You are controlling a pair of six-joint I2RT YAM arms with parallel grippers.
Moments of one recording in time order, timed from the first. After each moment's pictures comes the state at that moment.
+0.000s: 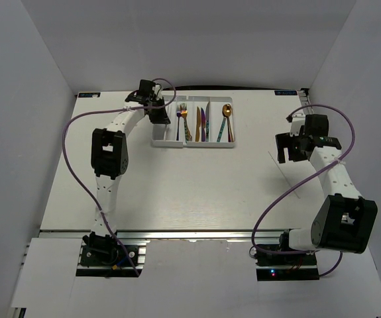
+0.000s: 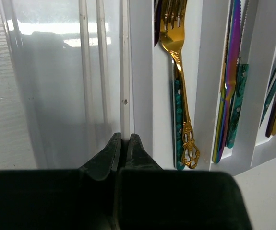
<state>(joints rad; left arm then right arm) -0.23 2.39 2.10 -0.61 0.28 -0.35 -0.11 1.36 1.05 -0.65 -0.14 -0.29</state>
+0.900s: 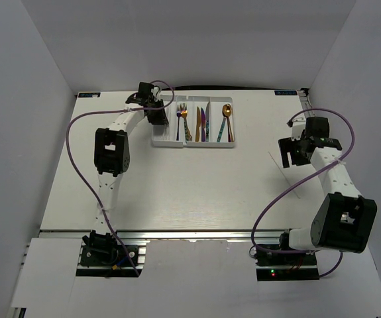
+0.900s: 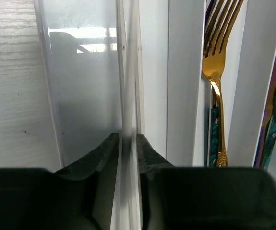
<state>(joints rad) -0.21 2.50 2.18 -0.57 0.25 -0.31 -0.13 1.36 1.04 -0.68 -0.08 -0.34</state>
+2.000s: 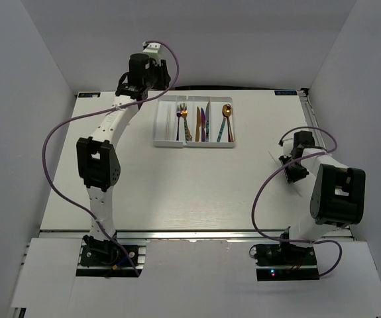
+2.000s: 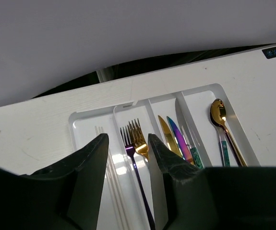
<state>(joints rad) -0.27 2.14 2.07 -0.24 0.12 -0.12 -0.13 1.59 0.87 -0.53 0.05 -0.40</state>
